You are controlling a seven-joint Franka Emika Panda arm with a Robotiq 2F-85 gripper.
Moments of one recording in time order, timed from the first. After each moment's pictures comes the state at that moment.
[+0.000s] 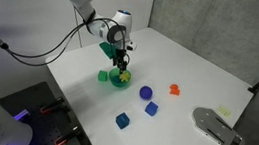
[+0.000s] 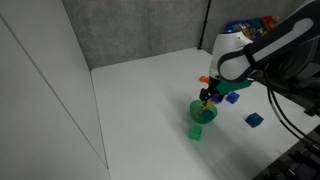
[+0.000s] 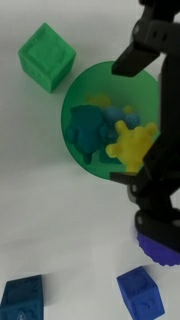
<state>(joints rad) 0.17 0.54 -0.02 -2.02 -0.03 2.46 0.37</state>
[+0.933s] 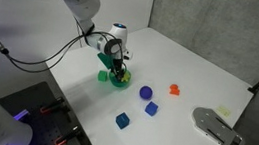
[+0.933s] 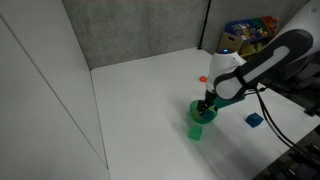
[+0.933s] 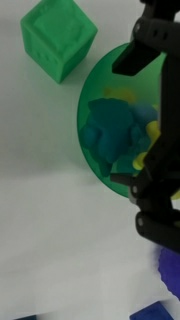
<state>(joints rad) 0.19 0.67 -0.02 -2.03 -0.03 2.61 0.35</state>
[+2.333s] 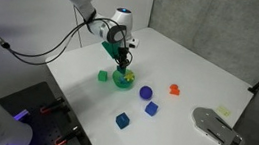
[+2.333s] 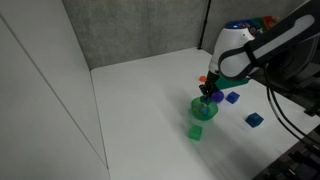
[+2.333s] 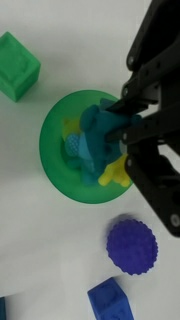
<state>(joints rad) 0.17 0.53 -0.03 -2.03 0.01 2.58 0.33</state>
